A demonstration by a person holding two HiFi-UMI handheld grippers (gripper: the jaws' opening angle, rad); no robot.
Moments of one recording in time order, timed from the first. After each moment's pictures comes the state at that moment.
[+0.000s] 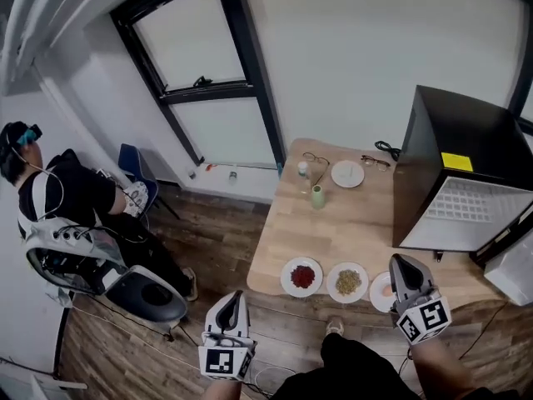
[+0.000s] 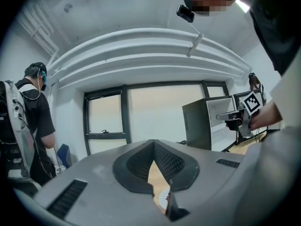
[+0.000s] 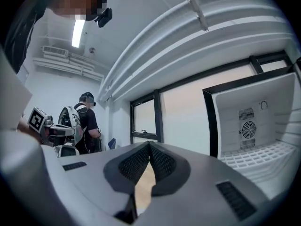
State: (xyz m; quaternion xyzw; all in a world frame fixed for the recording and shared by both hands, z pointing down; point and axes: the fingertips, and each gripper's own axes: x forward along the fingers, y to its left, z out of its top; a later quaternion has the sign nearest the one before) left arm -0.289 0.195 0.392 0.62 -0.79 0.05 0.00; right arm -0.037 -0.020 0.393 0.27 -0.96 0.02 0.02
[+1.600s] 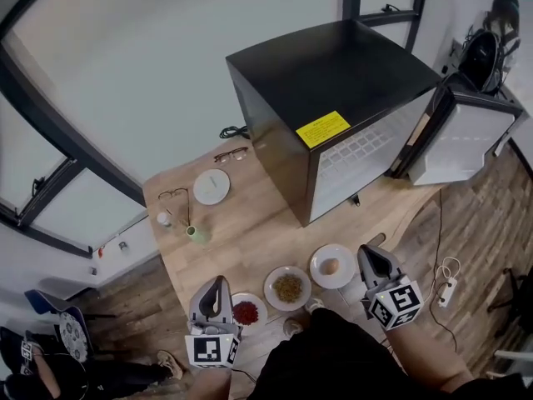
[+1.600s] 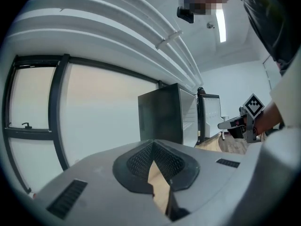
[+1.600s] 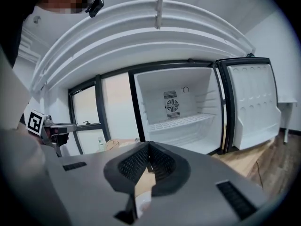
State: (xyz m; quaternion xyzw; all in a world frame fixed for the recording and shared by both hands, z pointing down) left arm -0.221 -0.072 0.451 0.86 -0.51 0.08 0.01; right arm 0.091 -0.054 0.485 0.60 -0.79 0.14 0.07
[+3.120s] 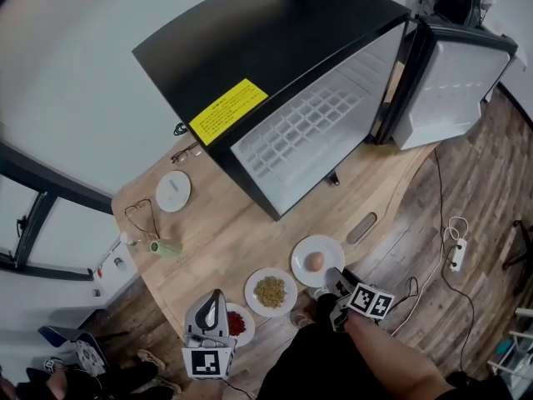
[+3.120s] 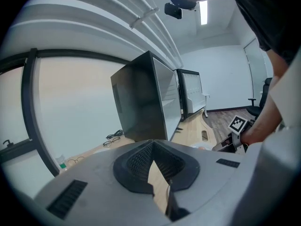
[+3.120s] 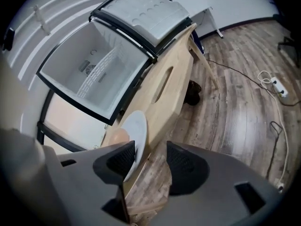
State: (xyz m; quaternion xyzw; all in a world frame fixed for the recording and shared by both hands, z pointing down) left arm -0.157 -0.072 0.538 0.89 -0.42 0.20 -0.02; right arm 0.115 0.012 0.765 0.63 -0.54 0.55 -0.10
